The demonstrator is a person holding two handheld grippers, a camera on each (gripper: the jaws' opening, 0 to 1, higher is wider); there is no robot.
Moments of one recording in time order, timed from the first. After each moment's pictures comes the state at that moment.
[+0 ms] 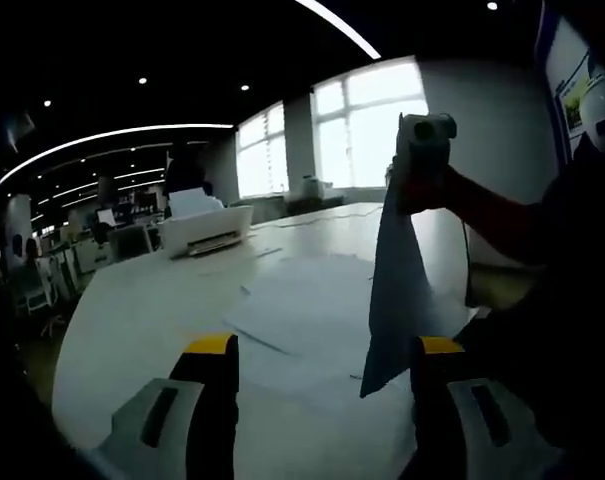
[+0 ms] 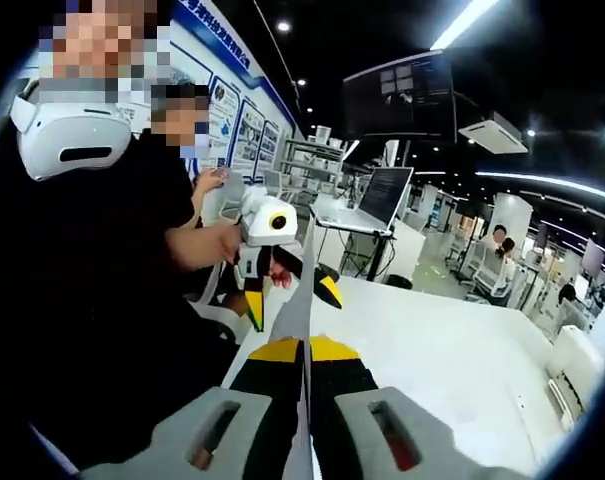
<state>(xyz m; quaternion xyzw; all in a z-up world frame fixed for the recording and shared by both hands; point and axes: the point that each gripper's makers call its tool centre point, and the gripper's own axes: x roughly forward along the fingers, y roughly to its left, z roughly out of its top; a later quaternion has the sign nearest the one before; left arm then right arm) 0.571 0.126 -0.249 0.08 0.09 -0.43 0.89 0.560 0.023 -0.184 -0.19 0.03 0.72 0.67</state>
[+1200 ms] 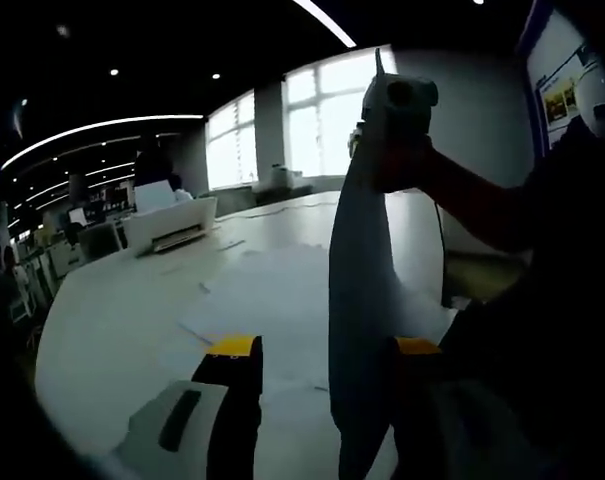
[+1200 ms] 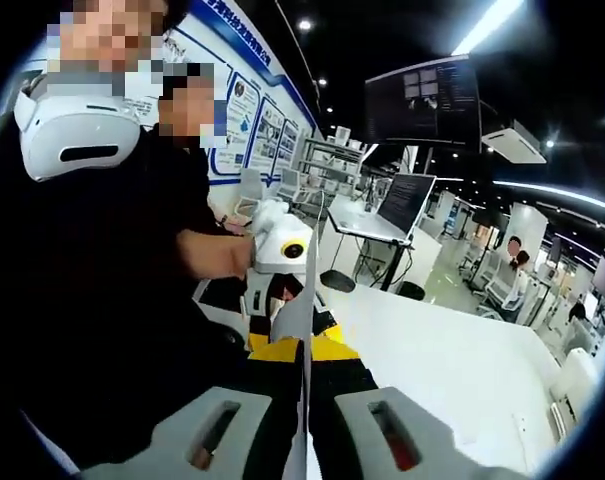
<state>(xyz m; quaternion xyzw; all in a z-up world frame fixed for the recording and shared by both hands) 0.561 0.083 -0.264 0.10 0.12 -0.49 0.86 0.543 0.046 -0.178 -0.21 0.02 0.74 0.64</state>
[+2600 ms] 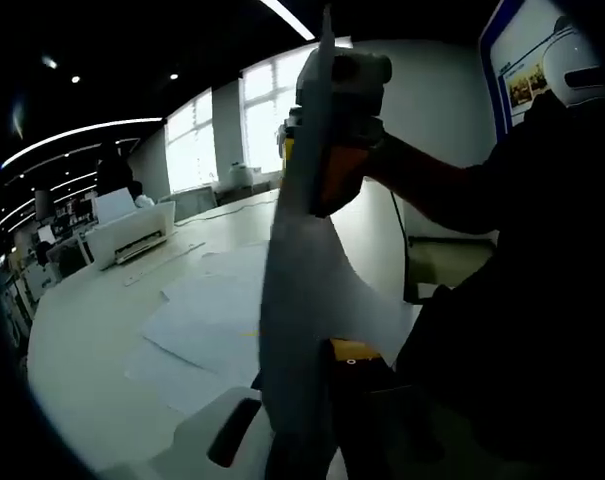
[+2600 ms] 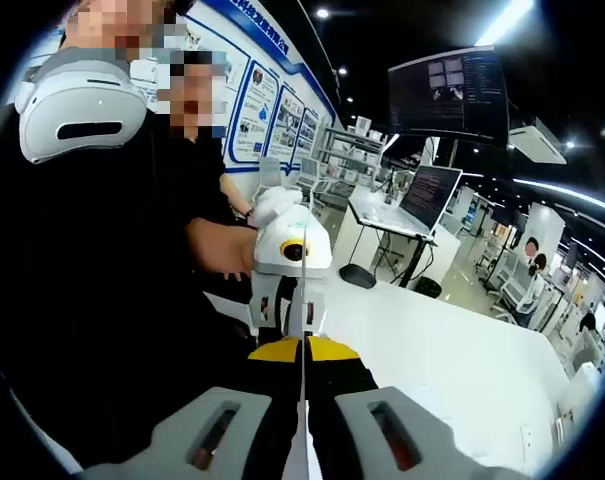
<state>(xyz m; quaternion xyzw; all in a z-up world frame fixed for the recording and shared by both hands) 0.534 0.058 -0.273 0.13 0.12 -0.56 0.81 0.530 0.070 -0.196 -0.24 0.04 0.75 0.61</state>
